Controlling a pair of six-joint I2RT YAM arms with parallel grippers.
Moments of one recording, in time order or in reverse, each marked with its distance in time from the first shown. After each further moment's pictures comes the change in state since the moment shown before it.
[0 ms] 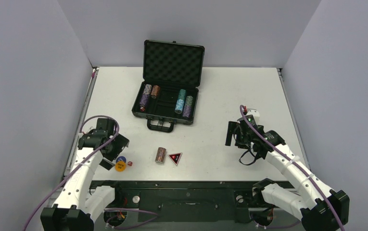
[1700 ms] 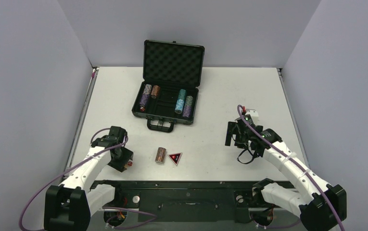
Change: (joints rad) left arm -0.092 0.113 -0.228 0.188 0.029 -0.182; right arm 0.003 0.046 -0.001 0.000 0.031 0.008
